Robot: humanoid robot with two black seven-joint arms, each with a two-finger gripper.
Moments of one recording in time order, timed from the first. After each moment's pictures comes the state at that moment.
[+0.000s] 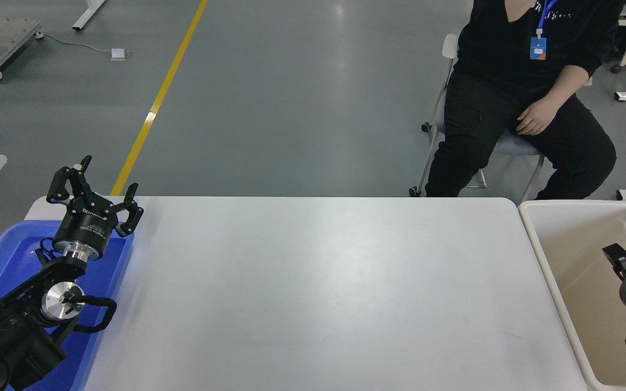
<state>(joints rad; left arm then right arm) -0.53 0.39 -0.87 -0.51 0.08 -0.53 -0.58 0.72 -0.37 0.18 -0.04 -0.44 0.00 0.18</state>
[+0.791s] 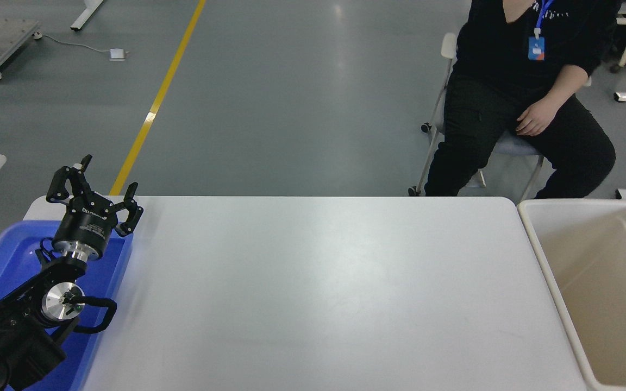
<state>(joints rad) -0.53 0.39 -0.87 -0.51 0.08 -0.53 -0.58 0.86 -0.67 0.98 0.66 -0.44 0.04 0.19</state>
